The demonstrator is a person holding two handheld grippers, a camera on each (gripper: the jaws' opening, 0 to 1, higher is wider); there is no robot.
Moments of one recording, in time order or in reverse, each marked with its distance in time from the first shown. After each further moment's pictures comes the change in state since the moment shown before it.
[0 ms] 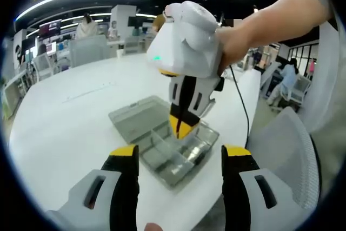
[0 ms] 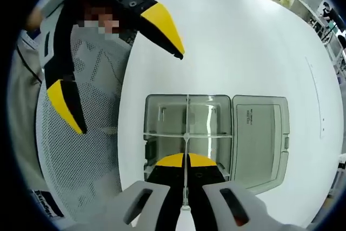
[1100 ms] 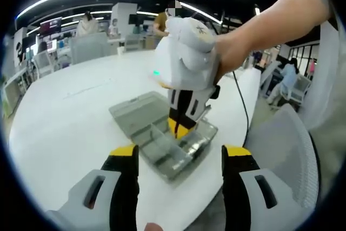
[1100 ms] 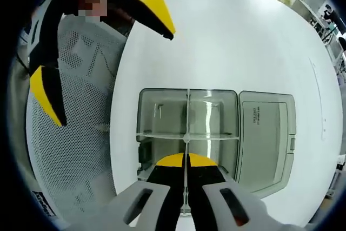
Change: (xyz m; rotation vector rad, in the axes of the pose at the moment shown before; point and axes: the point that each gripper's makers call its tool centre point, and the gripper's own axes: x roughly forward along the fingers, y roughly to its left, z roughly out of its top) left arm -0.006 -0.001 -0.009 -0.007 0.017 0.001; right arm 0.020 -0.003 -0.004 -0.017 0.029 -0.026
